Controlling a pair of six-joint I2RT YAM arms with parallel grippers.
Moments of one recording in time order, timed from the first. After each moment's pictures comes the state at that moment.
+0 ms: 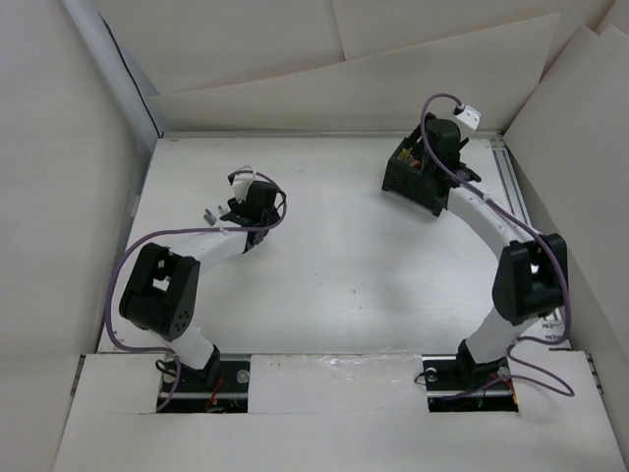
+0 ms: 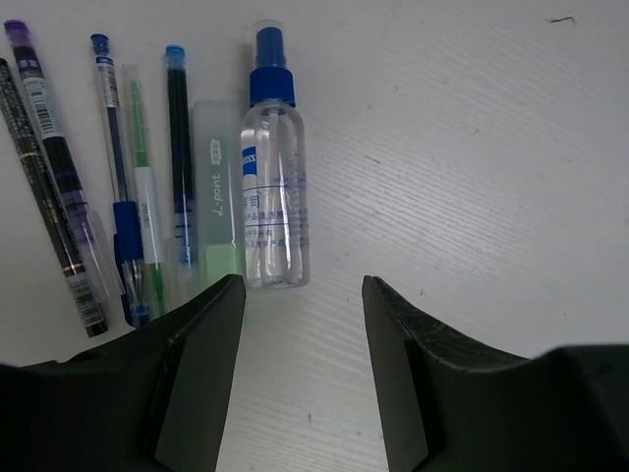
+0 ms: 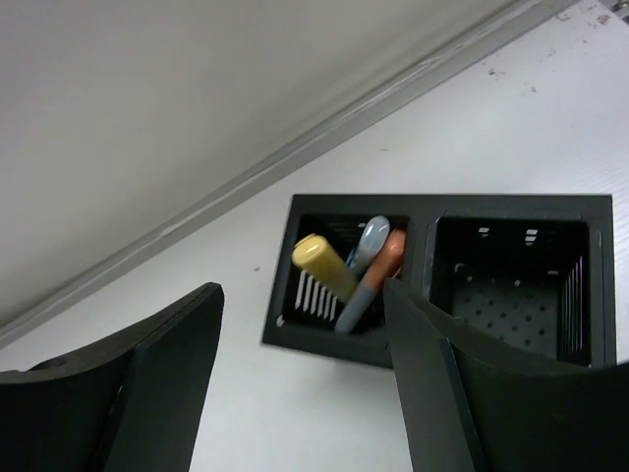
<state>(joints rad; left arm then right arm) -0.42 1.60 0.93 -0.08 -0.49 -0.66 0.25 1.71 1.37 0.03 0.48 0.57</state>
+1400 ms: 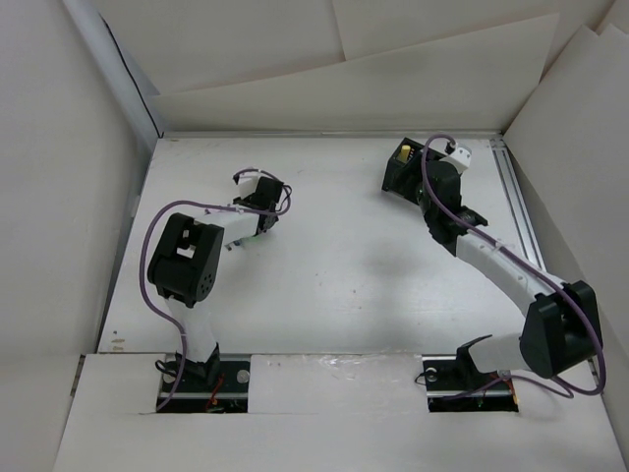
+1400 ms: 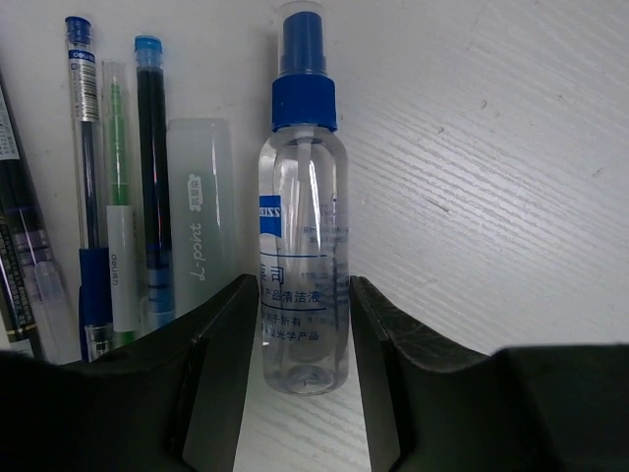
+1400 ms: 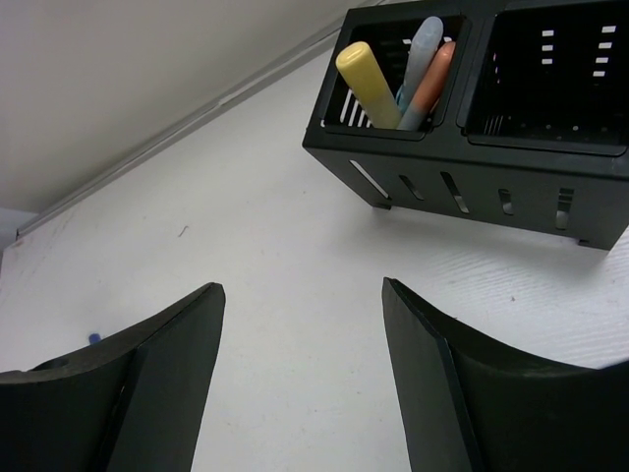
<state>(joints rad) -0.39 1.87 1.09 -0.15 -0.54 -0.68 0.38 1.35 0.98 0.04 0.38 0.67</state>
